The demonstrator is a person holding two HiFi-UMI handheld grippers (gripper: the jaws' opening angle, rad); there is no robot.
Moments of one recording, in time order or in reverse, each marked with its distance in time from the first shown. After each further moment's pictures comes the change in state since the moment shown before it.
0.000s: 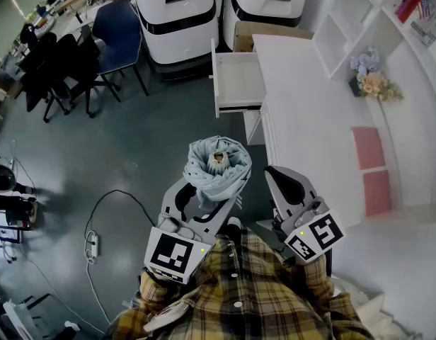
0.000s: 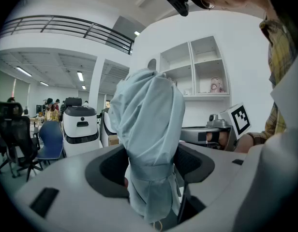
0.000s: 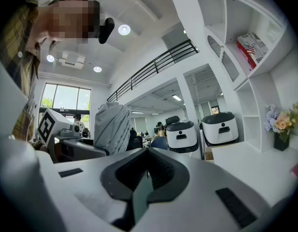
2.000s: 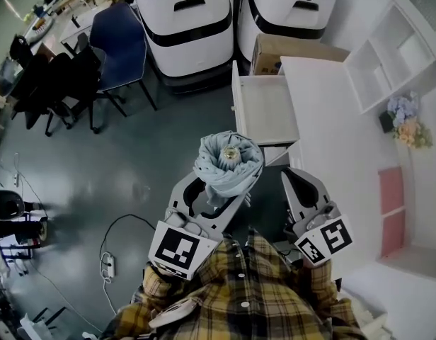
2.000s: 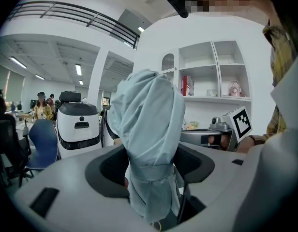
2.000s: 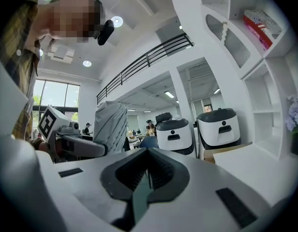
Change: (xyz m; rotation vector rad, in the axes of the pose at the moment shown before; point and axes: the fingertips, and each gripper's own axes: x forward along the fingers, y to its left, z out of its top) left arm 0.127 0.198 0.037 -0.023 0.020 -0.059; right arm 0.199 -0.106 0.008 0.016 0.032 -0.096
